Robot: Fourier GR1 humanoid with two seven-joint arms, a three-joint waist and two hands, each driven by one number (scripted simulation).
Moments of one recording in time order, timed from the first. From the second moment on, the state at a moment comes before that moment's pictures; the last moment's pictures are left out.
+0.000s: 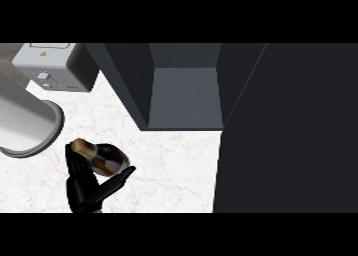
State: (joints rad) left arm 0.06 0.01 -0.10 -1.18 0.54 0.44 -0.71; right arm -0.11 -0.12 0.05 -2.47 -0.16 0.09 0.66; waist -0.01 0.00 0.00
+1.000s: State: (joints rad) left arm -0.07 0.10 -0.13 -1.00 0.46 0.30 -0.77; right arm -0.11 -0.10 0.03 -2.47 -0.16 0.12 0.66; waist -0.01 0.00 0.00
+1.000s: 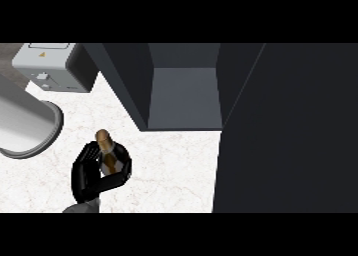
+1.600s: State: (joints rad) left arm 0.00 0.31 -0.16 -1.11 0.41 0.02 -0.78; right arm -0.09 -0.09 0.01 -2.46 -0.16 0.14 0.64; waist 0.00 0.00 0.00
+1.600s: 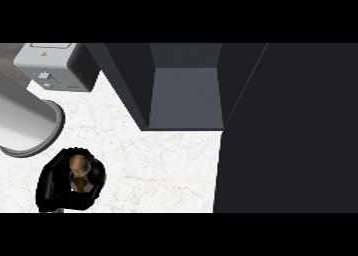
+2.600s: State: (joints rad) left arm 0.01 0.29 -0.27 -1.77 0.38 0.17 -0.26; right arm -0.10 -0.07 0.04 -2.46 -0.16 0.13 0.65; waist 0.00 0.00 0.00
